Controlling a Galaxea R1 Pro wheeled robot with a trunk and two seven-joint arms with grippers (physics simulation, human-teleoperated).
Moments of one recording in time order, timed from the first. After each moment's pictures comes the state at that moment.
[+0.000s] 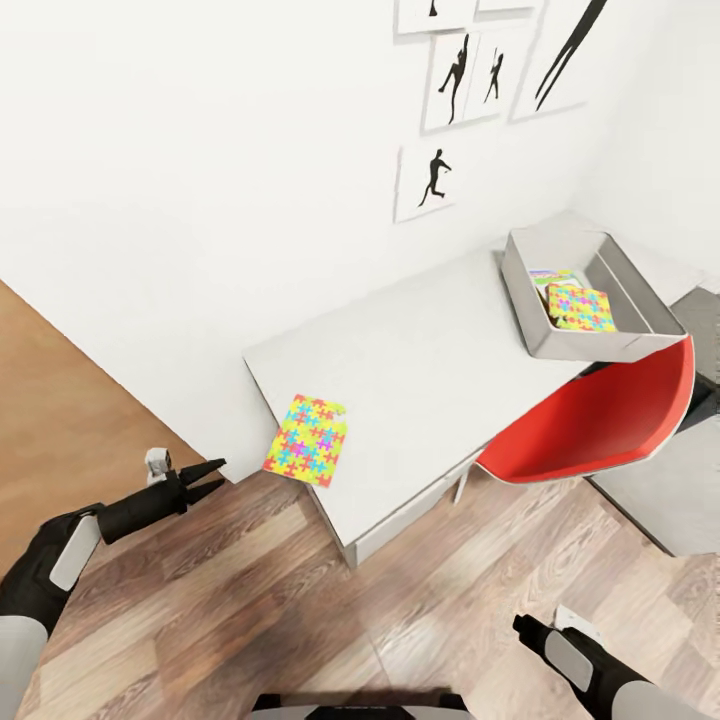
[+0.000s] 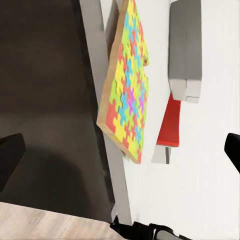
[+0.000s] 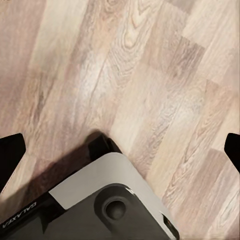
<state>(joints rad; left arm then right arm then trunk) -0.65 0.34 0.20 -0.77 0.57 0.82 -1.11 -0.60 -0.20 0.47 -0.23 -1.07 0.10 -0.23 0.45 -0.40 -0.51</state>
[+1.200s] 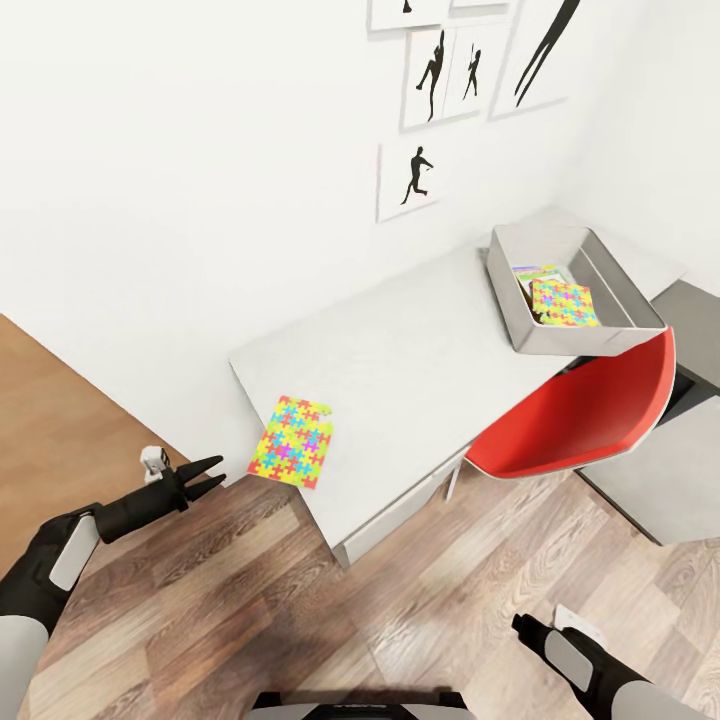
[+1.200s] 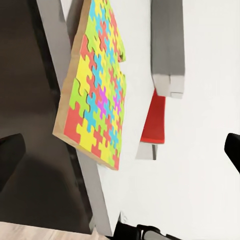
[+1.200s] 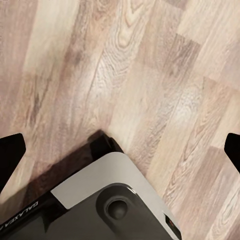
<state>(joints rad) -0.65 0.34 0.20 -0.77 0.57 0.82 -1.17 -0.60 -0.20 0.47 -0.23 -1.07 0.10 -0.22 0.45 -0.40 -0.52</state>
